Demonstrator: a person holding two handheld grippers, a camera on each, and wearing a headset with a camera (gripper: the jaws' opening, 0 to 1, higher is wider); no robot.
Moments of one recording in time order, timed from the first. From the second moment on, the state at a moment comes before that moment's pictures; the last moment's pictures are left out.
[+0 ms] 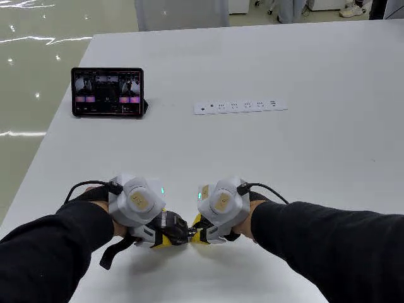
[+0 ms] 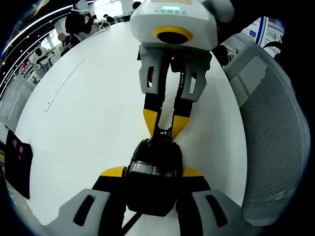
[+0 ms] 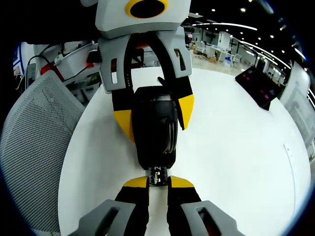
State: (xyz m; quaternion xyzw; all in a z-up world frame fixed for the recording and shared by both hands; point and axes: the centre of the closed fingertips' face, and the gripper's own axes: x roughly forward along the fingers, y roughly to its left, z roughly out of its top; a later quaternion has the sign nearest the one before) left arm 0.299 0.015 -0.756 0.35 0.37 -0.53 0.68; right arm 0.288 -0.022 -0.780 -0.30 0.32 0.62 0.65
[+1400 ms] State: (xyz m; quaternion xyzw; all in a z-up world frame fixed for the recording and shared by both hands) left arm 0.298 0.015 -0.757 0.35 0.38 -0.53 0.67; right arm 0.285 -0.053 -0.778 -0.29 0.35 0.61 0.65
